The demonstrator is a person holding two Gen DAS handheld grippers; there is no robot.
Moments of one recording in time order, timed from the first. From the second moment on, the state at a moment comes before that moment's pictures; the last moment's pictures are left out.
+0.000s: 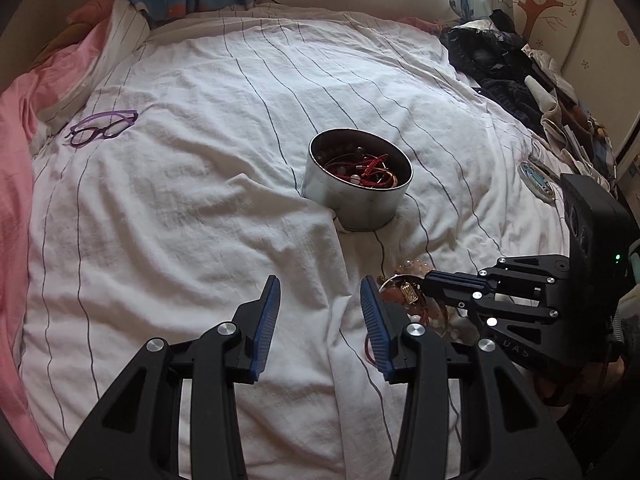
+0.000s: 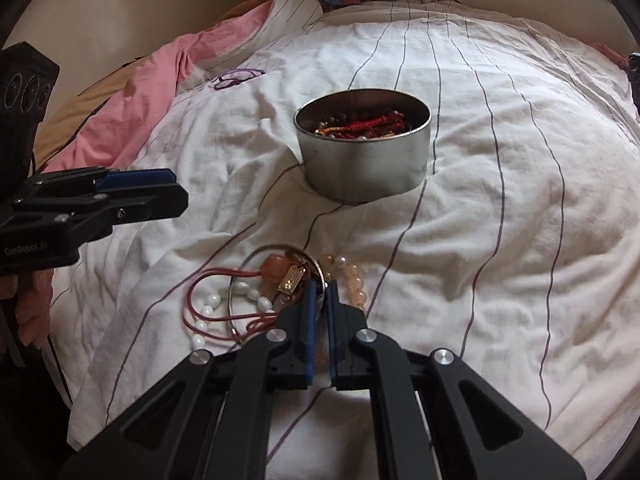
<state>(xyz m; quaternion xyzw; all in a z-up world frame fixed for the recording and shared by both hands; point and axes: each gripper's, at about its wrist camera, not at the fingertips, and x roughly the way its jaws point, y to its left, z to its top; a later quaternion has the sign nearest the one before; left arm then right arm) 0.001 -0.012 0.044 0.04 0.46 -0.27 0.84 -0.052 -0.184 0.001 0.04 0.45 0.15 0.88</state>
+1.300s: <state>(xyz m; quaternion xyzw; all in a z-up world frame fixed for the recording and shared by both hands) -0.011 -0.062 0.044 0.08 0.44 -0.33 0.83 -0.054 -0.244 -0.012 0.03 0.48 0.02 0.87</state>
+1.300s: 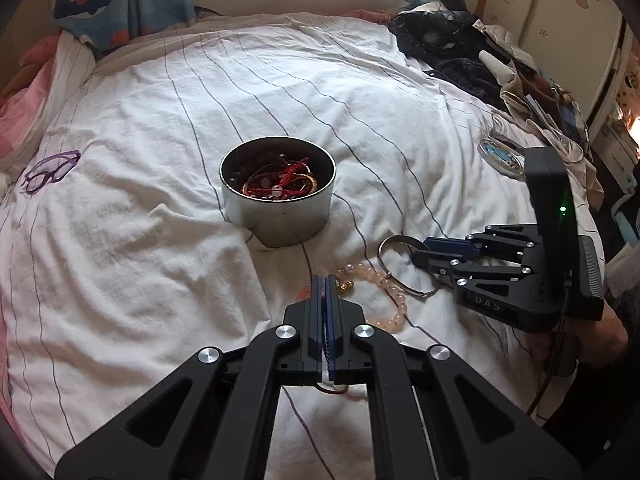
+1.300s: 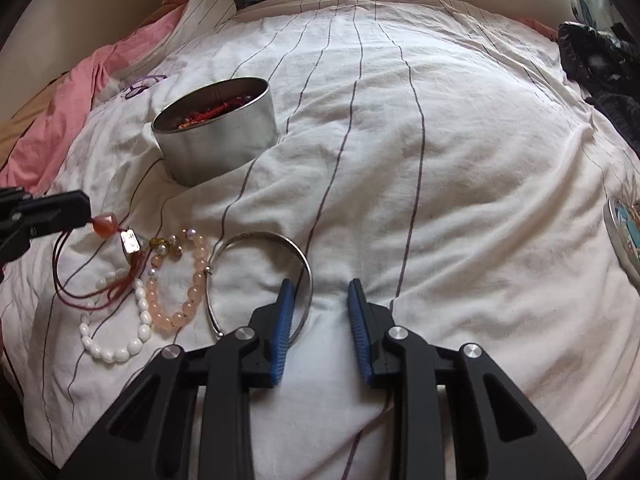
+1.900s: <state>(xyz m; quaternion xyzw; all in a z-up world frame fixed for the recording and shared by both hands) -0.005 -0.078 0.006 0.16 0.48 -0.30 0.81 -0.049 -0.246 -0.008 0.05 0.47 0.03 0.88</state>
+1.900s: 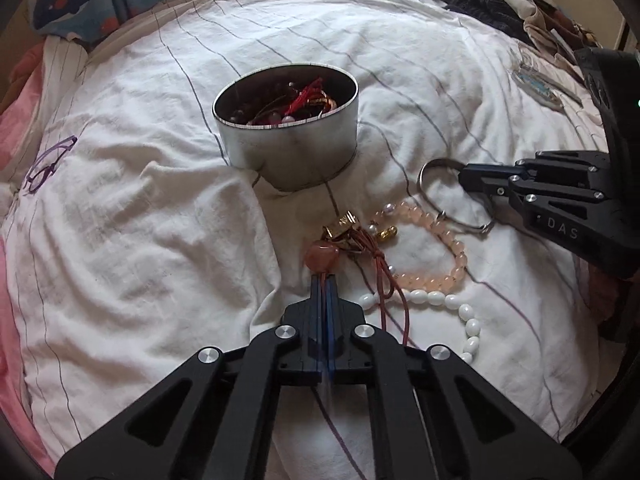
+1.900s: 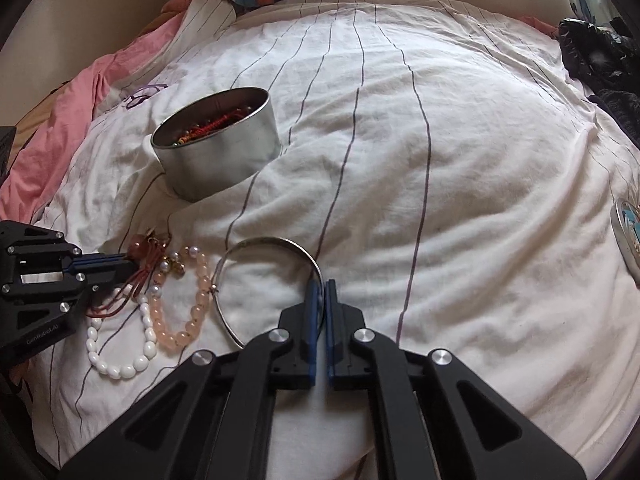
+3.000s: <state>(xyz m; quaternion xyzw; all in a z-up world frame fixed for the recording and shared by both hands) 0.101 -0.049 0.047 -0.09 0.46 -0.23 0.85 0.037 -0.209 0.046 0.03 0.36 0.04 0.93</state>
